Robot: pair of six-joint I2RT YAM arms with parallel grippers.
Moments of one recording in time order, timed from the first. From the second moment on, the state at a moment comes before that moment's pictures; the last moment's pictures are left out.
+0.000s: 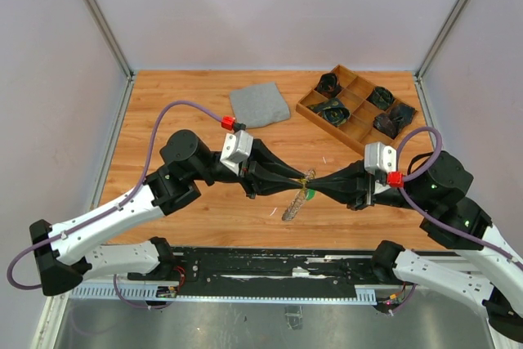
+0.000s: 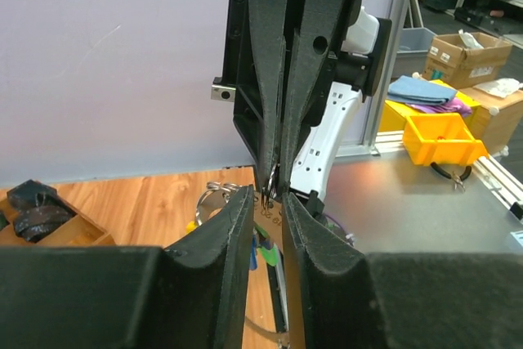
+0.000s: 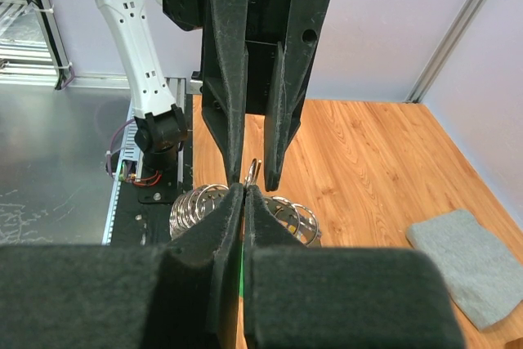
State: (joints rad) left arm -1.00 1.04 1.02 0.31 0.68 -0.15; right arm 0.92 0.65 1.08 -0.34 -0.51 -0.13
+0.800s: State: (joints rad) left arm -1.01 1.05 1.04 0.21 0.52 -0.11; right arm 0.92 0.66 1.09 -0.39 -0.40 -0.14
